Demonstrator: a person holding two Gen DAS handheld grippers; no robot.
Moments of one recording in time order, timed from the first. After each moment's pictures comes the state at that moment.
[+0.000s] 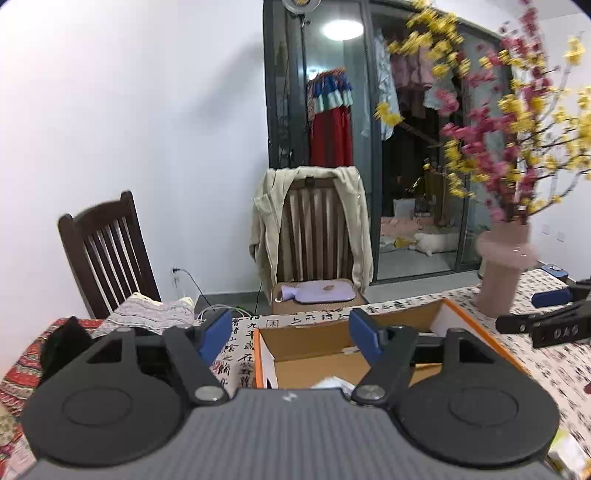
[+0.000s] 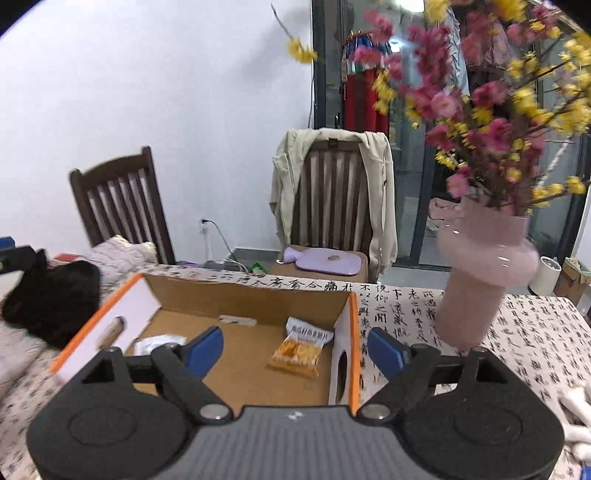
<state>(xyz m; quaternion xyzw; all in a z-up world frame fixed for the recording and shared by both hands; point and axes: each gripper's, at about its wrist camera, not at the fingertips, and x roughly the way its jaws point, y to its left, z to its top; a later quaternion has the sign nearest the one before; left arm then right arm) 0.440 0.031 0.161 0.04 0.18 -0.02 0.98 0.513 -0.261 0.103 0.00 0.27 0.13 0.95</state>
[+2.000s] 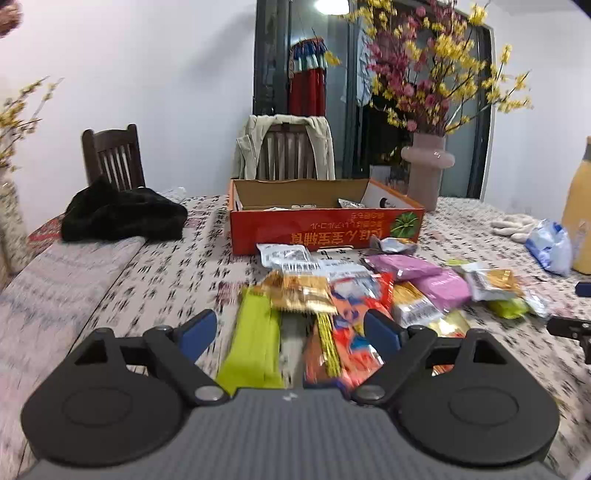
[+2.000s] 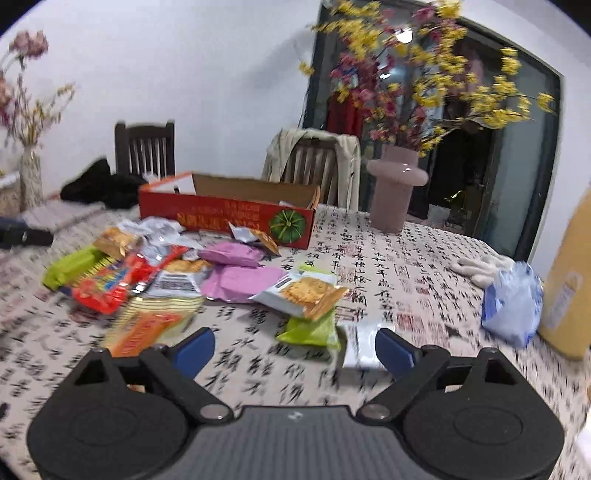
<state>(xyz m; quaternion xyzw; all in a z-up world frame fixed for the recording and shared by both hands) 0.208 0.017 0.046 0.01 0.24 -0.05 0.97 0.178 -0.315 0.008 -0.08 0.24 0.09 0.96</state>
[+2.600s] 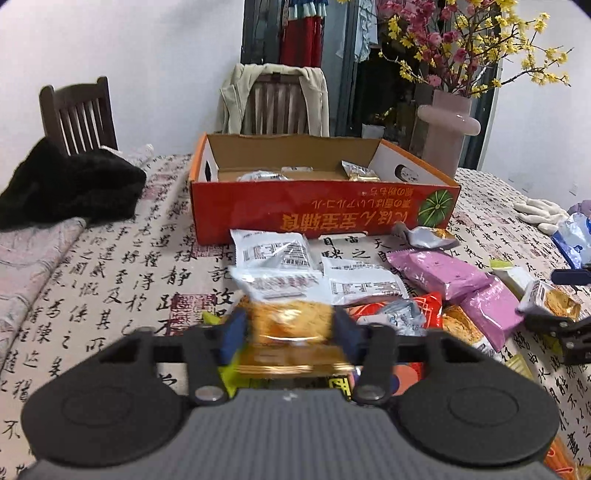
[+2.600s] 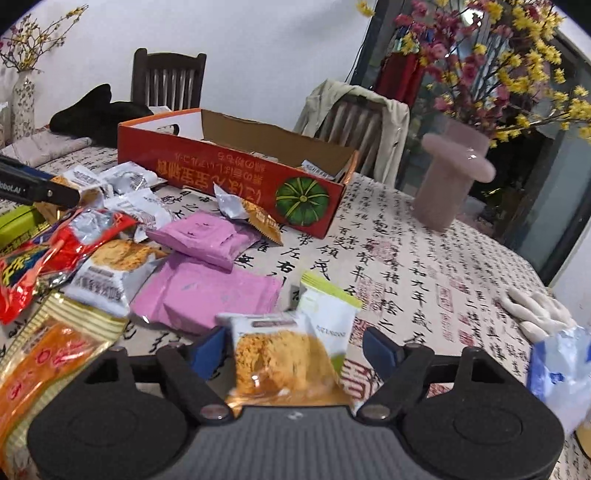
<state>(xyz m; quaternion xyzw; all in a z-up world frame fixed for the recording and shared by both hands) 0.331 0.012 0.011 -0.01 0.31 -0.07 0.95 0.318 -0.296 -0.015 -0.16 0.31 0.13 0.93</state>
